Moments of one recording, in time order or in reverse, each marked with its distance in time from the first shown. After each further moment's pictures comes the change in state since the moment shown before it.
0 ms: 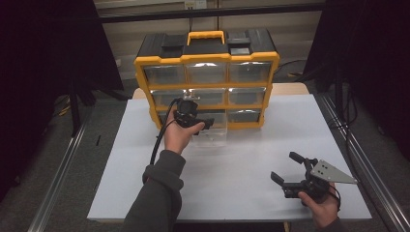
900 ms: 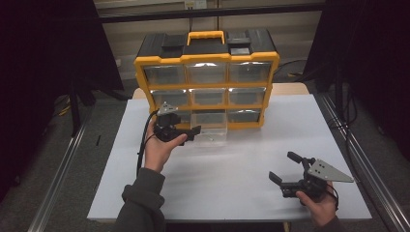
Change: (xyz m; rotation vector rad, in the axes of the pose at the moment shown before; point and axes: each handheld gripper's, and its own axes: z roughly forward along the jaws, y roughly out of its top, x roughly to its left) left arm 0.017 -0.046 -0.044 -0.161 -0.024 -0.038; right arm 0.001 0.000 0.005 0.009 0.003 -0.006
